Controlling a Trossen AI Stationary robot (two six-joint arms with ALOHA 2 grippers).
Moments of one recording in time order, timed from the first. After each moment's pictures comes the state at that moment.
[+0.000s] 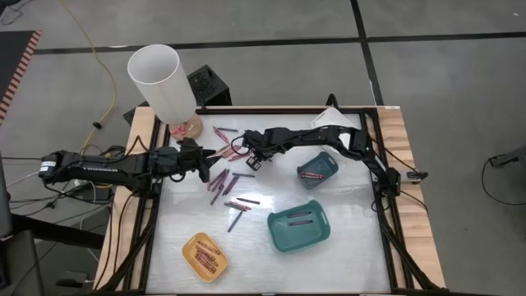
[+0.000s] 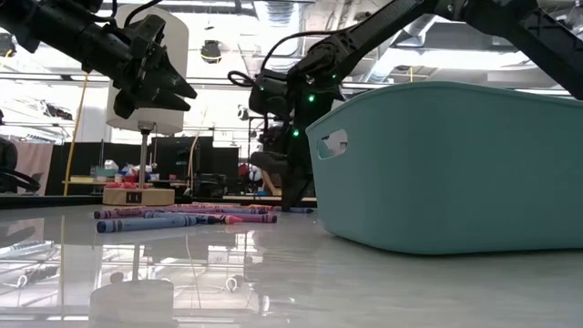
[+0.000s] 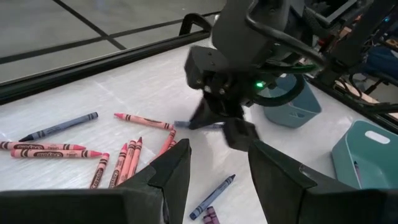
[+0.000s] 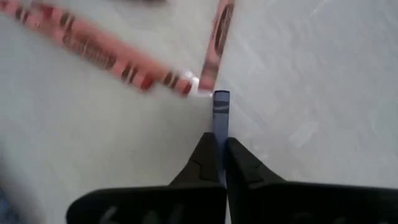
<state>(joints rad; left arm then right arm) 0.07 0.70 0.37 0.05 -0.40 -0.48 -0.22 2.19 1.71 -0.72 0.19 0.42</state>
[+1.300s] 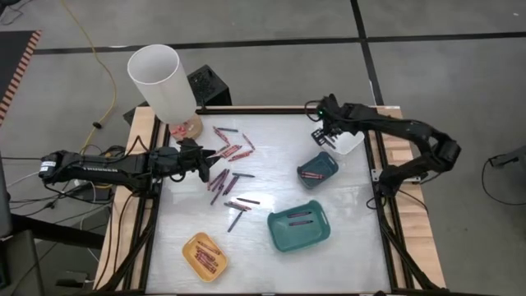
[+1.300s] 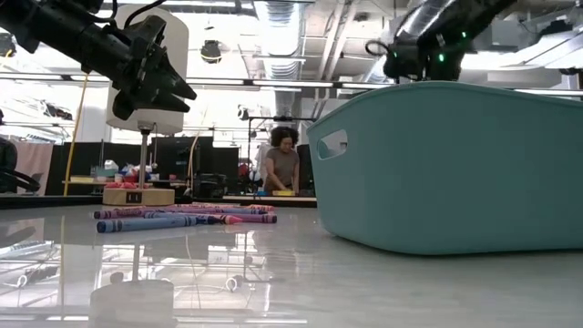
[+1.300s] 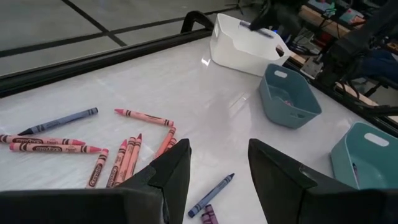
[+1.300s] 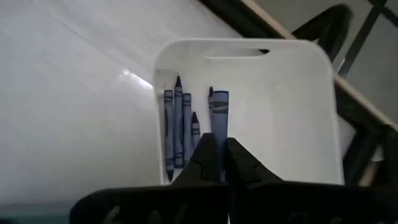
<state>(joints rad) 0.07 0.70 0.37 0.04 -0.40 -0.51 -0.65 1.35 0.98 -0.76 0.29 0.24</state>
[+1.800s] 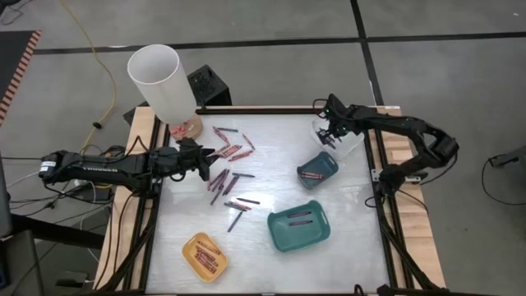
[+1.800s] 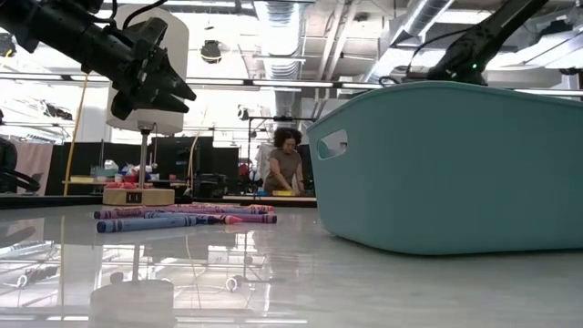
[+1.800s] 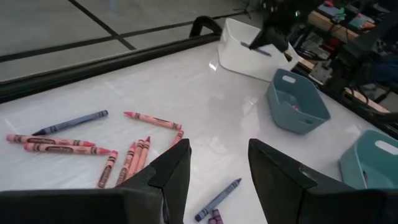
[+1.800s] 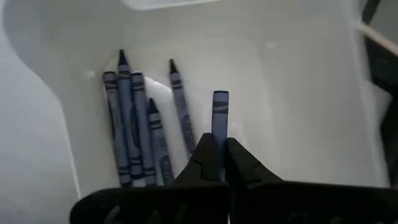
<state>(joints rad) 0.07 0.71 0.37 0.04 -0.44 -0.51 -0.79 1.40 0.82 -0.59 0.22 0.23</state>
